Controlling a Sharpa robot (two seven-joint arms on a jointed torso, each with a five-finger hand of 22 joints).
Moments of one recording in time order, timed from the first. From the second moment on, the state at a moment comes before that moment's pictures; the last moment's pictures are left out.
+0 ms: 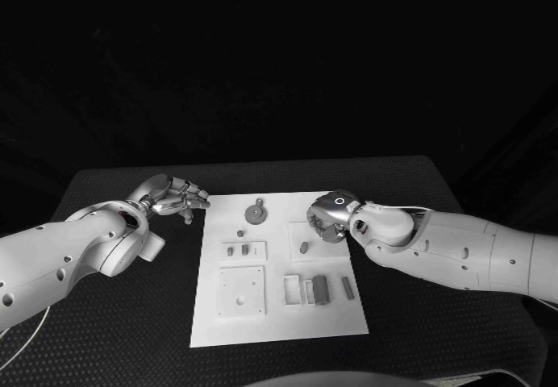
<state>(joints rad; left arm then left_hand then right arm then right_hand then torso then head) 1.21 -0.82 -0.09 1.35 -0.67 -0.31 0.08 1.11 -0.09 0.53 -0.26 0.06 0.87 0.18 0.23 0.53 1.14 0.11 0.07 0.34 1.01 0.00 1.09 0.50 0.04 1.18 -0.10 0.34 1.24 1.09 -0.78 -0.11 1.36 -1.94 -0.31 -0.17 1.21 -0.09 0.70 -0.29 0.05 1.04 0.11 0.30 0.61 1.26 0.05 0.15 0.26 1.33 -0.06 1.26 0.91 0.18 1.28 -0.03 0.82 1.31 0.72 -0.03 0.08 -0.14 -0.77</state>
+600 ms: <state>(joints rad) 1.21 -0.82 -0.09 1.35 -0.67 -0.31 0.08 1.11 -0.09 0.53 -0.26 0.06 0.87 0.18 0.23 0.53 1.14 0.11 0.07 0.34 1.01 0.00 1.09 0.50 0.04 1.19 -0.10 0.34 1.24 1.08 -0.79 -0.08 1.39 -1.94 -0.31 -0.17 1.21 -0.10 0.70 -0.29 0.05 1.04 0.11 0.30 0.61 1.27 0.05 0.14 0.26 1.33 -0.06 1.26 0.91 0.18 1.28 -0.03 0.82 1.31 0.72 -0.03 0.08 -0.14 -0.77</state>
